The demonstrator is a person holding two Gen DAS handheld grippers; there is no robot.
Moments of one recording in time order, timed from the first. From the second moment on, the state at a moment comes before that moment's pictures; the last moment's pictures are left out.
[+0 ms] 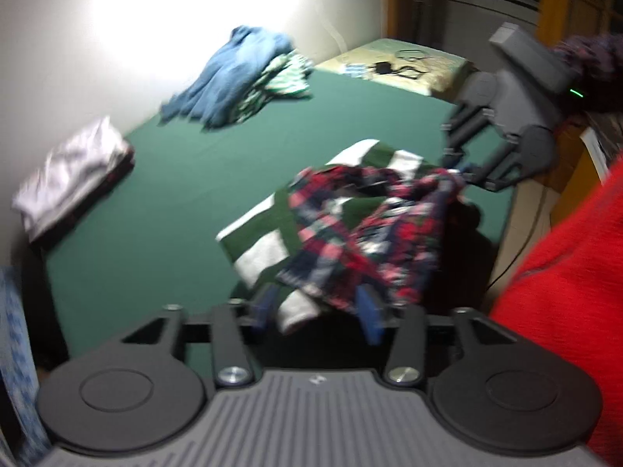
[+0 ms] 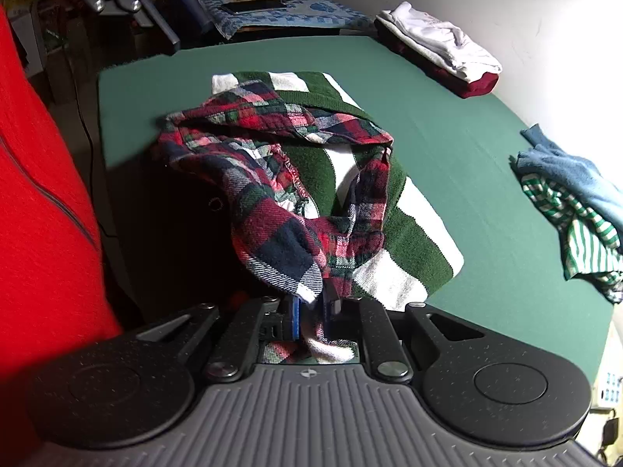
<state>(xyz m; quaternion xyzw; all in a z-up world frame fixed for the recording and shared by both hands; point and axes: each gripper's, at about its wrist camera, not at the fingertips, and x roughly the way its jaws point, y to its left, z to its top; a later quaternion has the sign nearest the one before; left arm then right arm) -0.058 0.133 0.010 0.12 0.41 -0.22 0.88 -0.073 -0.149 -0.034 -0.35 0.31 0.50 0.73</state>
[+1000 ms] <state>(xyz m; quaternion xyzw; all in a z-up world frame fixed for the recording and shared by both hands) 0.011 0.163 -0.044 -0.10 0.51 -0.19 0.84 -0.007 -0.196 -0.031 0.01 0.52 0.29 0.81</state>
